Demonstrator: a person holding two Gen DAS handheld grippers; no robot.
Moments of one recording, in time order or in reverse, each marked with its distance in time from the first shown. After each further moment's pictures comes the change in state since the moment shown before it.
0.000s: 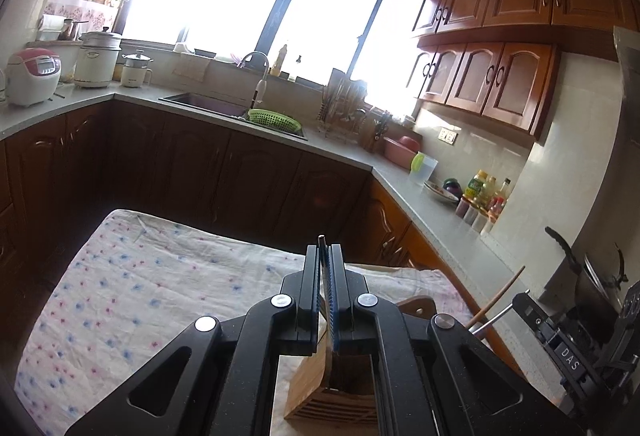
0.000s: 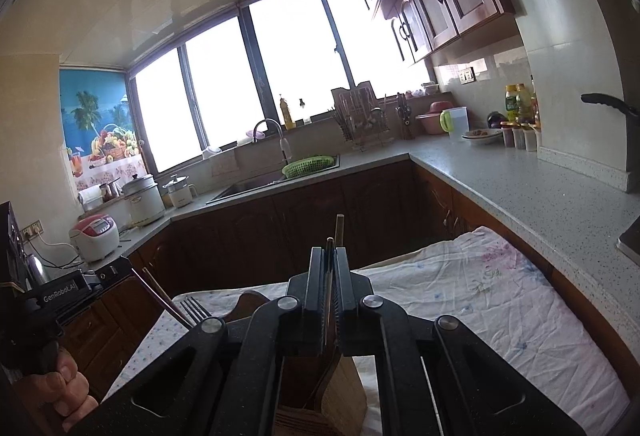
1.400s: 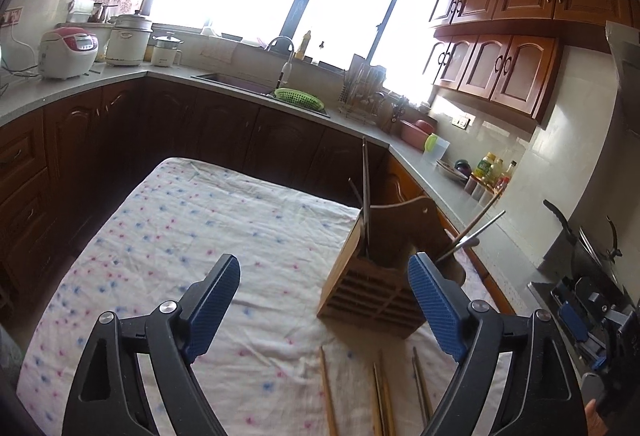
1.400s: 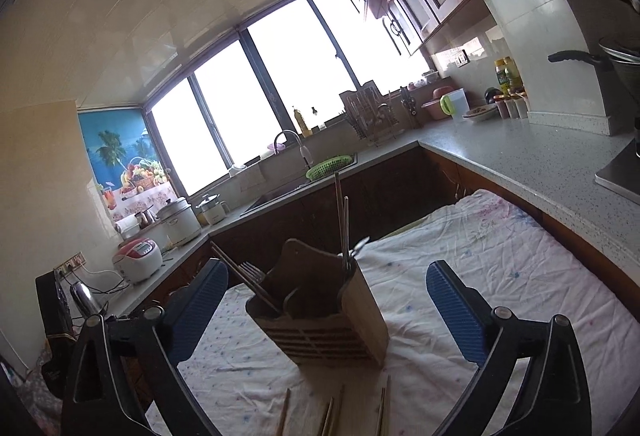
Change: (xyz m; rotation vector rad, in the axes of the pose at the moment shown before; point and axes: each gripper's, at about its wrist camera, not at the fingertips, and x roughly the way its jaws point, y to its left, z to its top) left arm -0.134 0.026 -0.077 -0.042 0.042 0.052; right arm -0.116 -0.019 -0.044 0.156 -0.012 0.103
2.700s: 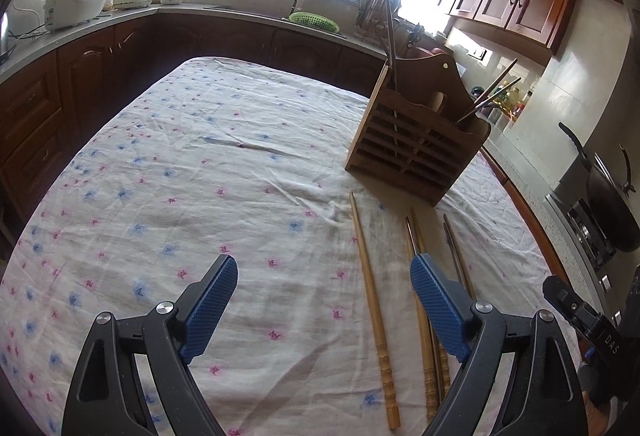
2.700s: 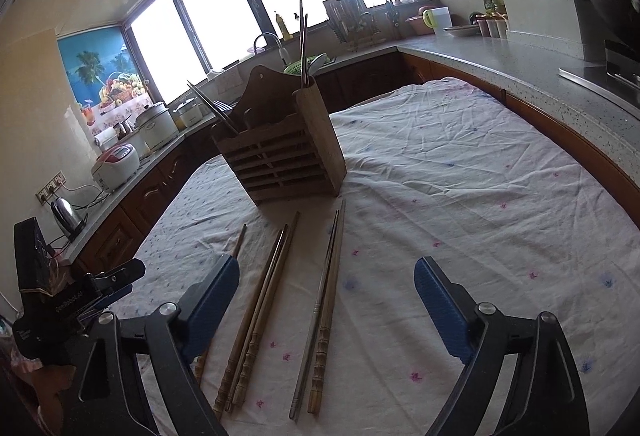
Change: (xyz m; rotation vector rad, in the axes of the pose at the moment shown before) left arm -0.043 -0.002 -0.068 0.007 0.248 0.066; right arm -0.026 -0.022 -0.105 -0.064 0.322 -0.088
